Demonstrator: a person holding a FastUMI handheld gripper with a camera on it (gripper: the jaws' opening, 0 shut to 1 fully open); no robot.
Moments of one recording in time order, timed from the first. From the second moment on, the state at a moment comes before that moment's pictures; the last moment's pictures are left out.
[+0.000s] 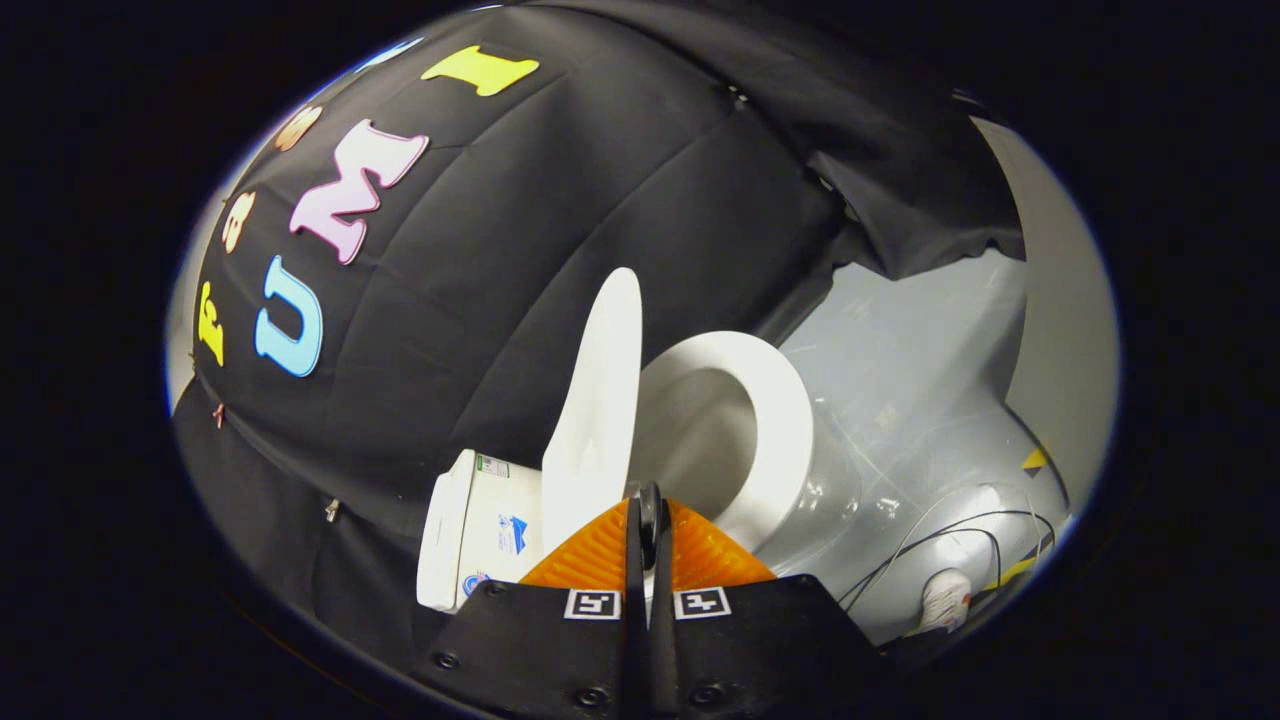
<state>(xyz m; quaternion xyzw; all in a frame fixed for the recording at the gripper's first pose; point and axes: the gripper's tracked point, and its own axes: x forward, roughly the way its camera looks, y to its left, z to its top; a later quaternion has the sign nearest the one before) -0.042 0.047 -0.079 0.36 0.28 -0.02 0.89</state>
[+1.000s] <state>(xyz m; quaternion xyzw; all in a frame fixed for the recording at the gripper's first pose) -0.041 0.195 0.048 0.20 0.24 -0.01 0.95</state>
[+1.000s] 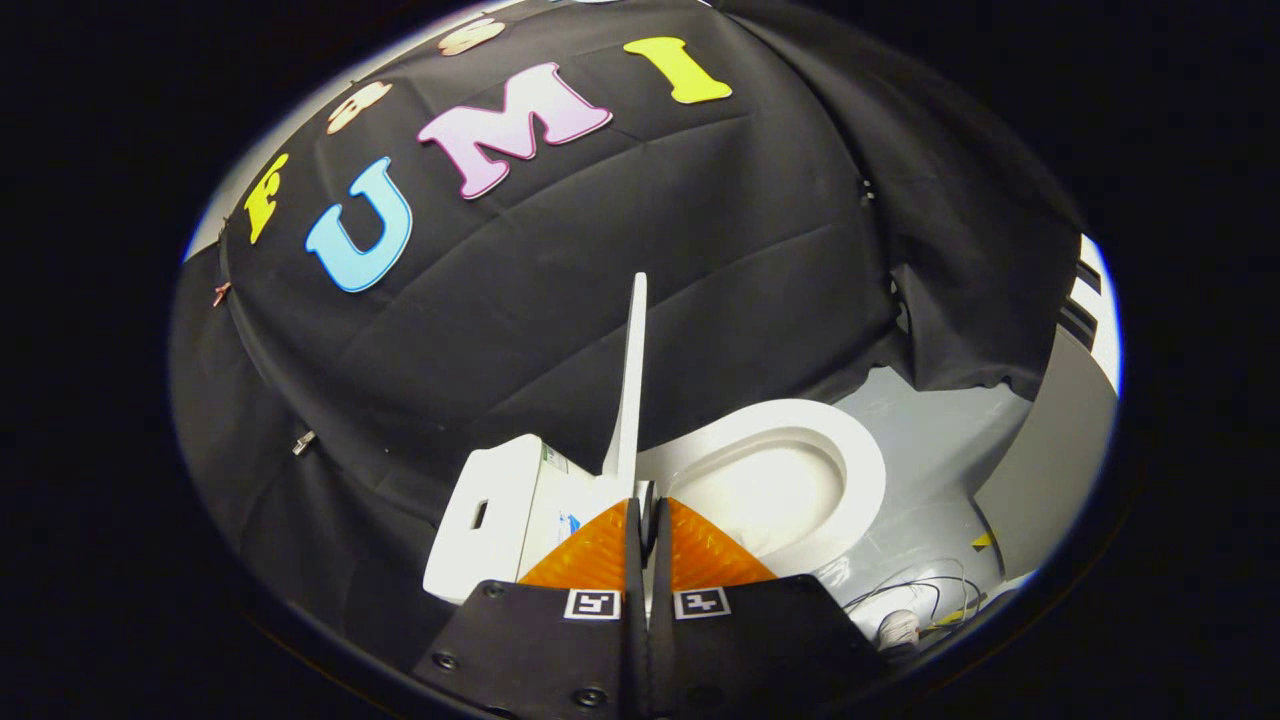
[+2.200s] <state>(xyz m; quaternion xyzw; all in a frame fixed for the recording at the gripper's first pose) -0.042 0.387 0.084 0.04 0.24 -0.05 0.97</state>
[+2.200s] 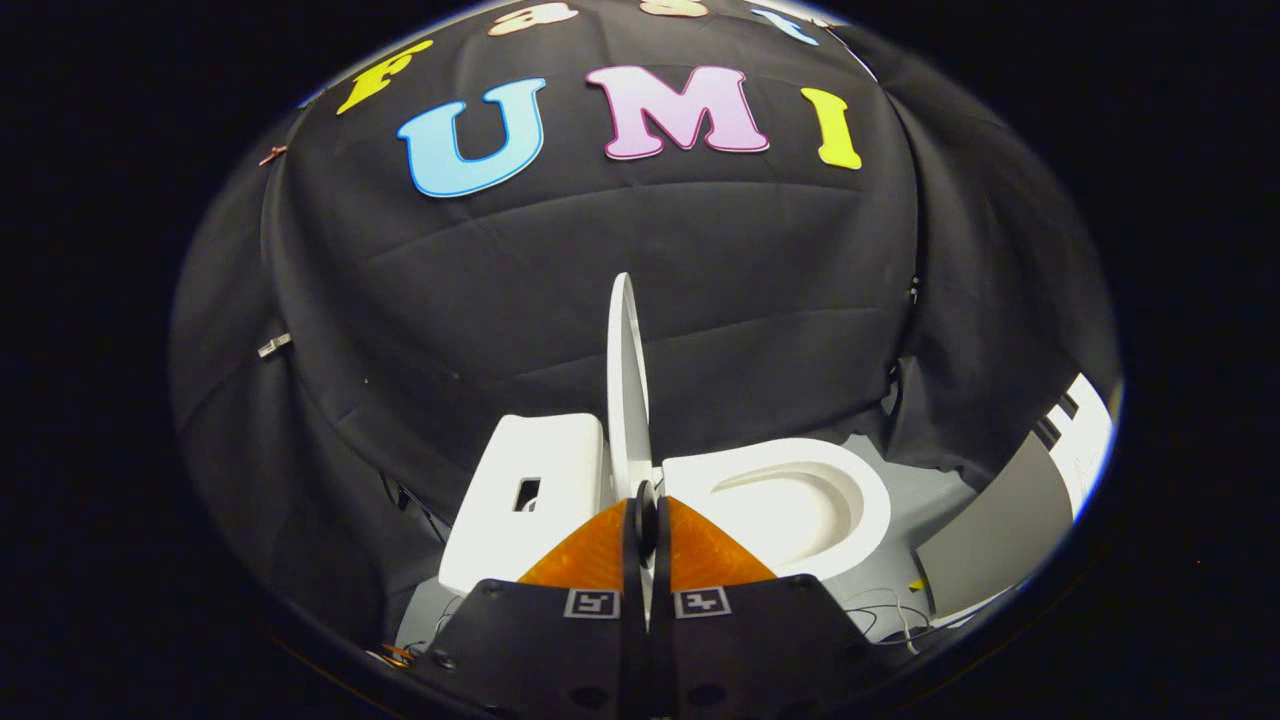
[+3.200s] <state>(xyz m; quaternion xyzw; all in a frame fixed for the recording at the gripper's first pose) -0.043 0.475 0.063 -0.04 0.21 -0.06 0.97</state>
